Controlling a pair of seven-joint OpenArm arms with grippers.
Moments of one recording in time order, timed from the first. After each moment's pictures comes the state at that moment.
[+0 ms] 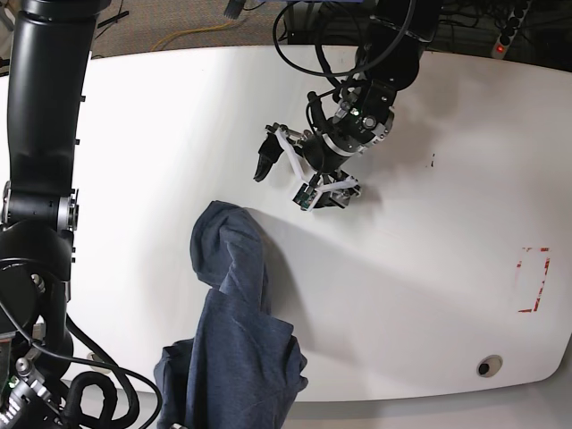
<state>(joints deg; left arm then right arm) 3.2 0.5 20.3 92.5 -2.4 -16.6 29.8 72.5 22.1 -16.7 94.1 25.6 41.6 -62.1</state>
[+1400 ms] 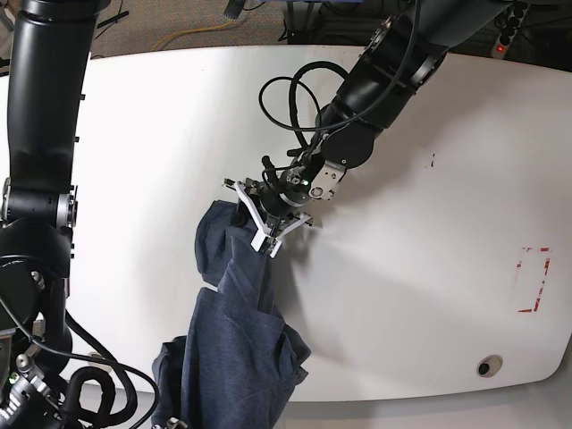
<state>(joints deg) -21.6 6.3 32.9 50.1 -23.4 -7.1 16.3 71.5 23.1 -16.6 94.1 25.7 41.6 -62.0</state>
